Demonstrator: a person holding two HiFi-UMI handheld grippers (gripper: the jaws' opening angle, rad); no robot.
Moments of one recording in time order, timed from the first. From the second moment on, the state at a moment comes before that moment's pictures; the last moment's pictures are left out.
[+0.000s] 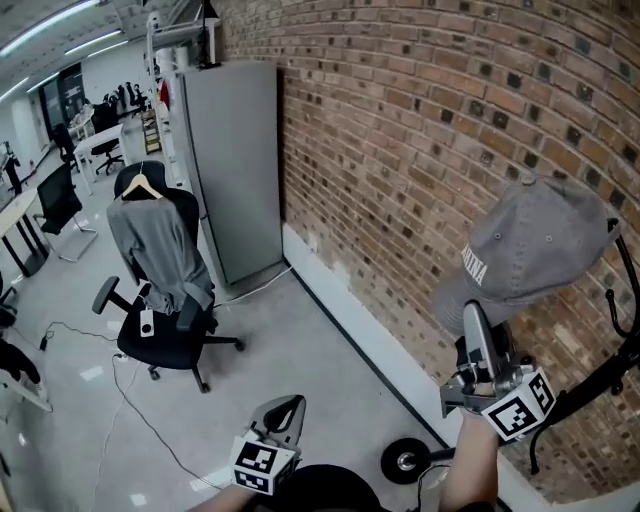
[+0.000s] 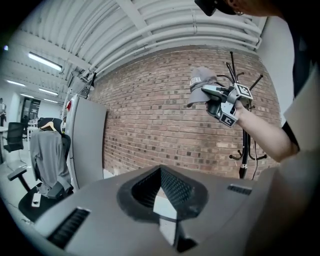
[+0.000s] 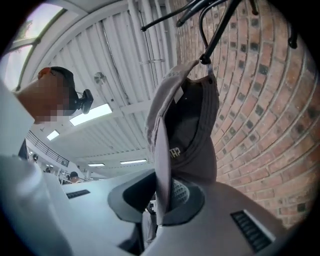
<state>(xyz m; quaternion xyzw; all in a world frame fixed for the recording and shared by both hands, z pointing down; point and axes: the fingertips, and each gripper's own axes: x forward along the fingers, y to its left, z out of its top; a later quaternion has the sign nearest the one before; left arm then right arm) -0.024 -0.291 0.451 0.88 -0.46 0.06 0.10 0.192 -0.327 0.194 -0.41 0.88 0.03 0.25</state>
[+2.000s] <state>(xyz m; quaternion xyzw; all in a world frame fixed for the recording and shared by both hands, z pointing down) -0.107 -0.255 0.481 0.83 -0.54 0.07 0.12 -0.016 -0.312 0.402 -0.25 0.96 -0.11 -0.08</state>
